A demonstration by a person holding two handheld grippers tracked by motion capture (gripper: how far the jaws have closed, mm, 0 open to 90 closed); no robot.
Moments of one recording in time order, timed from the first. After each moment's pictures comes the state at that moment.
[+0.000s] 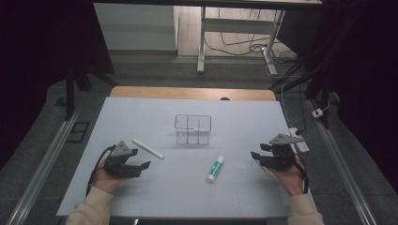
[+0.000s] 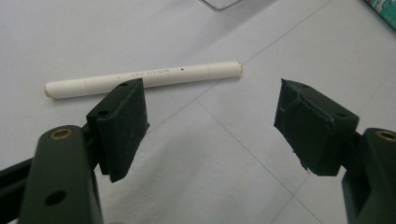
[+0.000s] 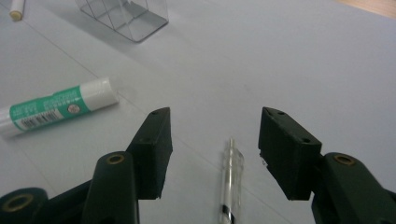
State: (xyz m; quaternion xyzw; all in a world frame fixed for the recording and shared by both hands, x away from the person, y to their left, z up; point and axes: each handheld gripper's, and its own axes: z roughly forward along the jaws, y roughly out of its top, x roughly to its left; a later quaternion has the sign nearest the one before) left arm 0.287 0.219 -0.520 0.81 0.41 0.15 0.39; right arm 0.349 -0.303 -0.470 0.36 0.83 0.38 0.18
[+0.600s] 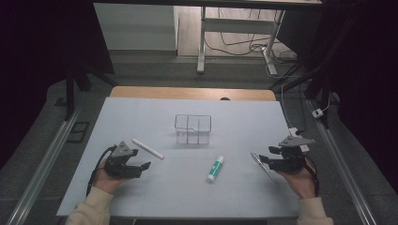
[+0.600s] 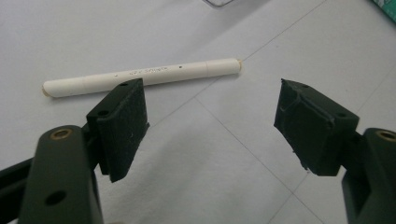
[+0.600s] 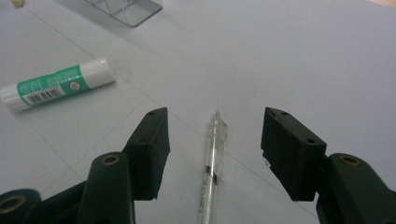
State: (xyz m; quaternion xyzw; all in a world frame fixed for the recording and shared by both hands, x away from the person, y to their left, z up) left arm 0.287 0.217 -0.520 0.82 0.40 0.15 0.38; right arm 0.339 -0.326 -0.460 0.37 0.84 0.37 0.18
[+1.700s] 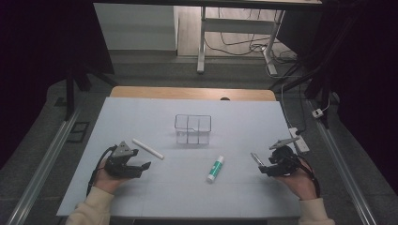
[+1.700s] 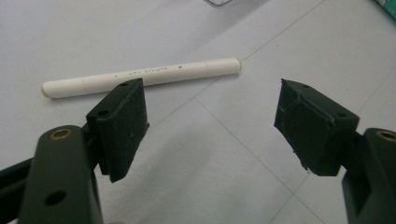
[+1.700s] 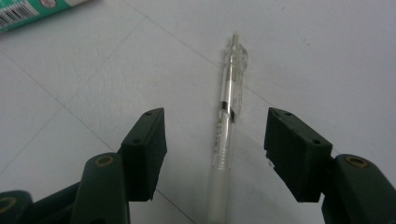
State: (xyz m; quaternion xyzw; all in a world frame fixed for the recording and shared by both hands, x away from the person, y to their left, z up) left arm 0.287 0.216 -0.520 0.82 0.40 0.15 0.38; right arm 0.342 -0.314 -0.471 0.39 0.88 0.23 0.11
